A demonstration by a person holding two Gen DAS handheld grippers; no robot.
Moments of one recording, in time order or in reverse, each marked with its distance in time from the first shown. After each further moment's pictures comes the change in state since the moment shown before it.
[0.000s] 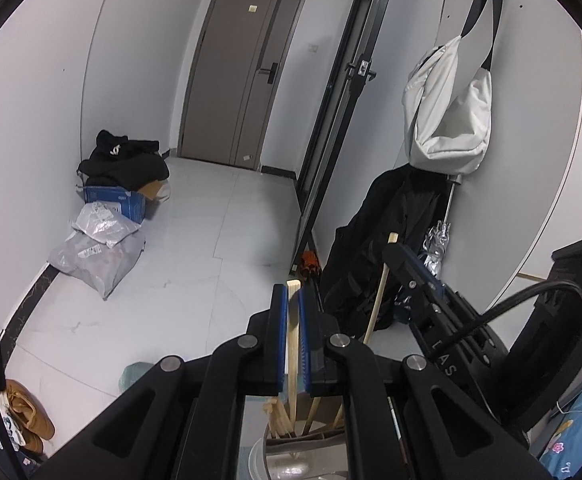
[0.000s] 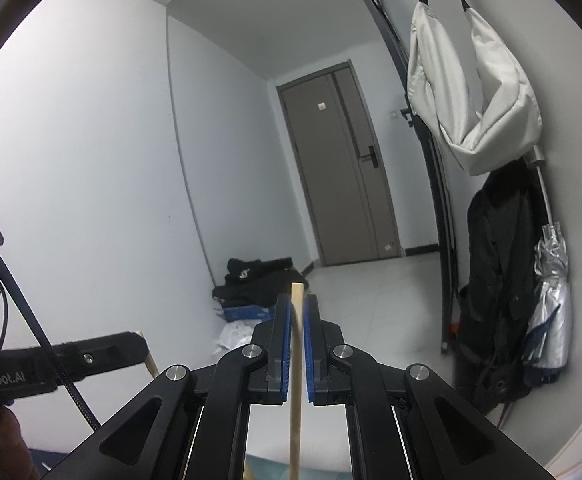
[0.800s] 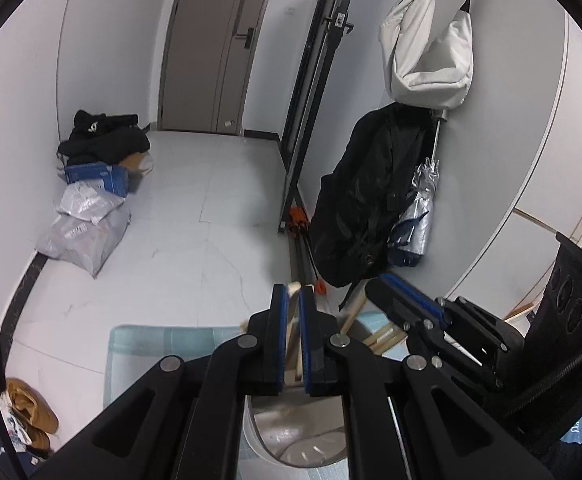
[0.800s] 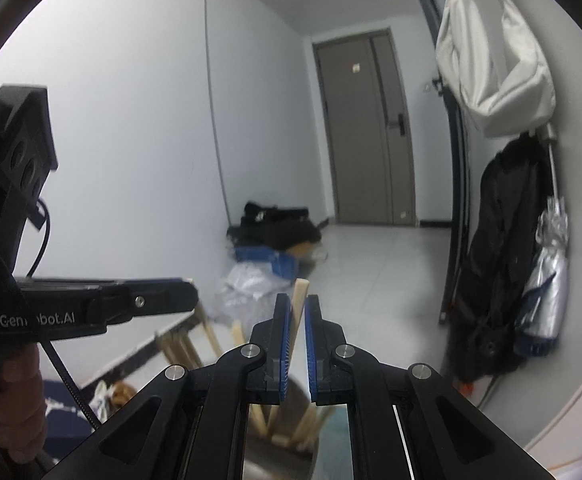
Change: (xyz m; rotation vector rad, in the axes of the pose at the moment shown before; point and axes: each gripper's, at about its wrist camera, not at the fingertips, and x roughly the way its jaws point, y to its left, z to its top) left arm 0.016 -0.006 -0.042 0.067 0.123 -0.035; right arm -0.032 0.003 -0.055 -0.125 0.221 0.073
